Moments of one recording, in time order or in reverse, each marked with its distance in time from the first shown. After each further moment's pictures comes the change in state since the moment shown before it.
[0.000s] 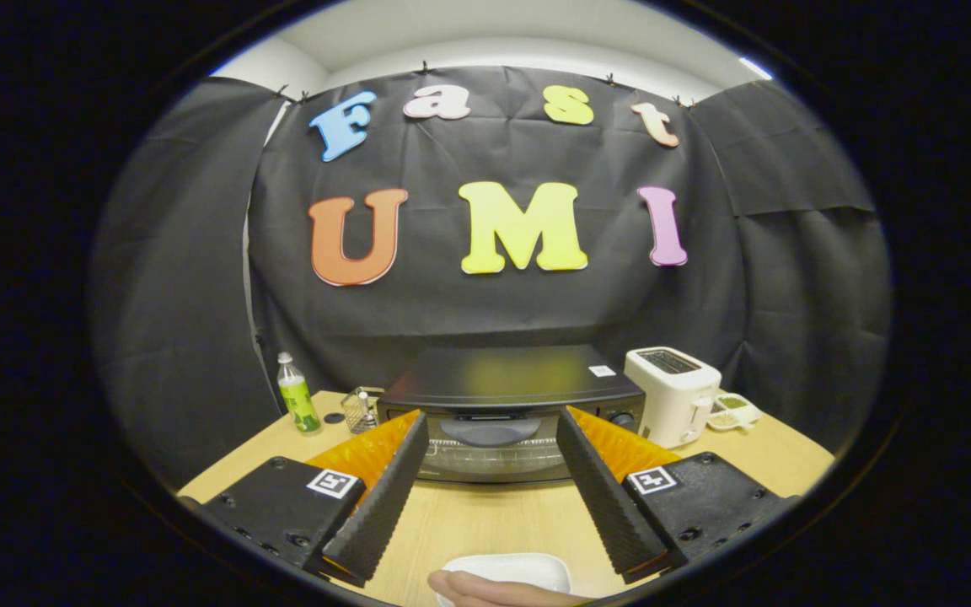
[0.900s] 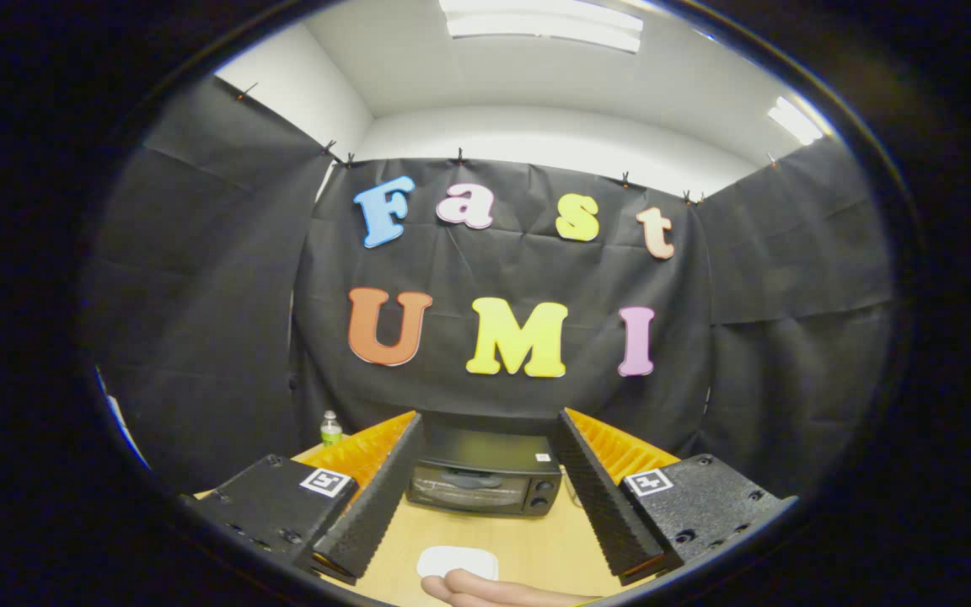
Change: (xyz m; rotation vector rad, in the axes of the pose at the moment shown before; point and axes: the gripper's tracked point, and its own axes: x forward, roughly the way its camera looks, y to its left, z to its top) arm -0.223 -0.012 0.118 -0.088 -0.236 0.051
